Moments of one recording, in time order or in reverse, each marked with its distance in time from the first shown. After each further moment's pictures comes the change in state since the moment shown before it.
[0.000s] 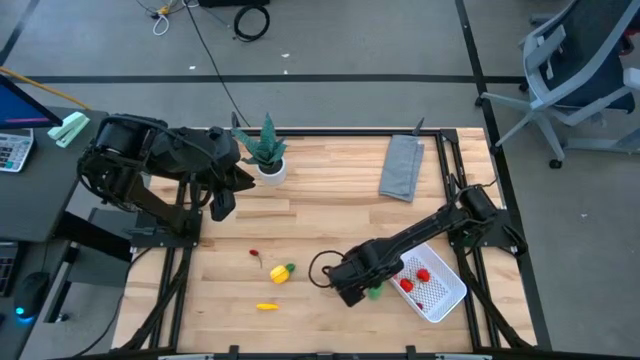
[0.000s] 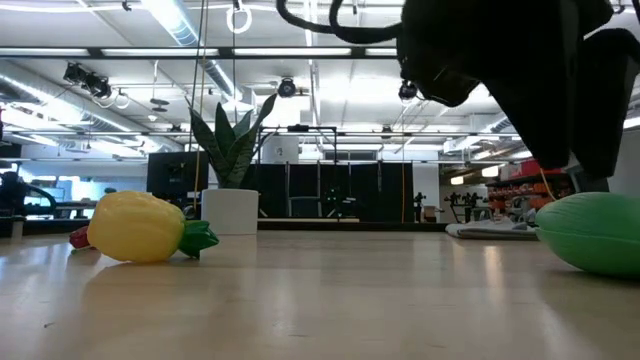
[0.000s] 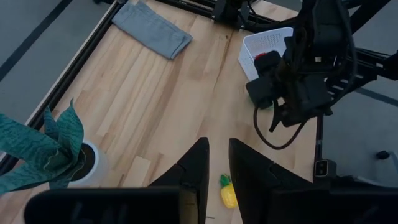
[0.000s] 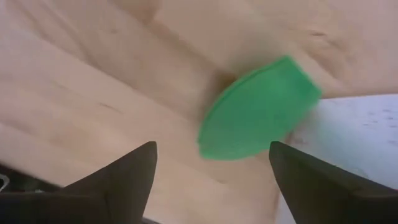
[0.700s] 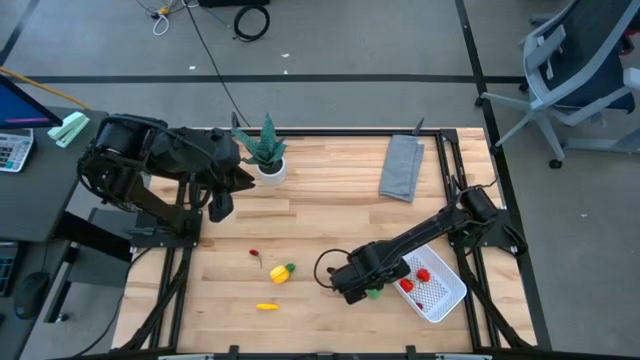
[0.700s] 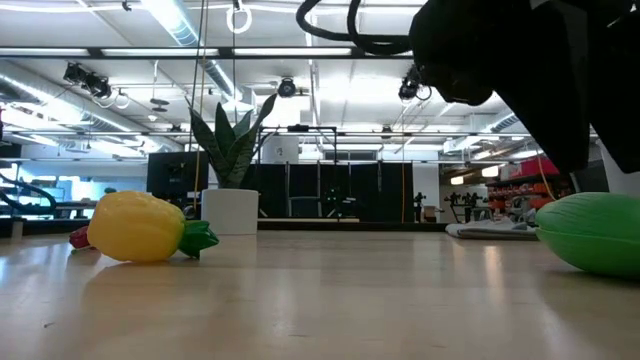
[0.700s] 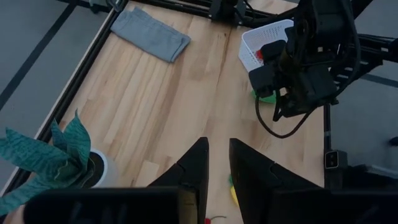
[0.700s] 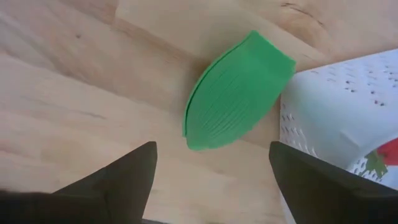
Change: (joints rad) left arm 0.000 0.000 0.000 0.000 0.000 0.085; right arm 0.022 0.000 0.002 -0.045 -0.010 0.161
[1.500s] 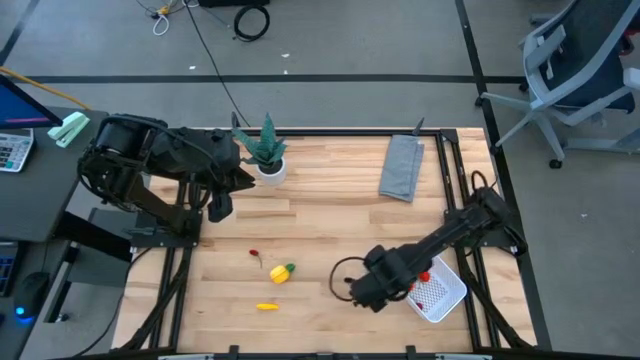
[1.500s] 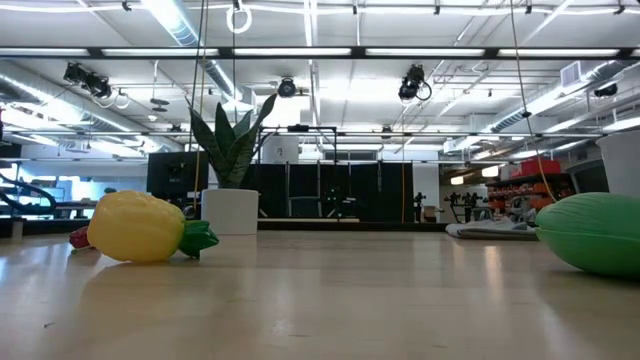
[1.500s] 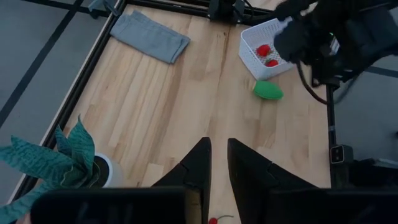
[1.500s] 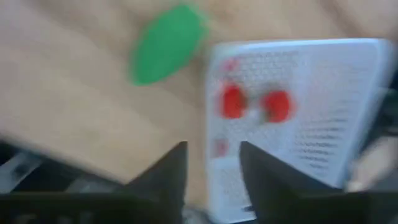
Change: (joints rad) left arm 0.000 0.000 0.000 0.000 0.000 0.044; right arm 0.108 -0.074 0.212 -0.401 0.100 -0.091
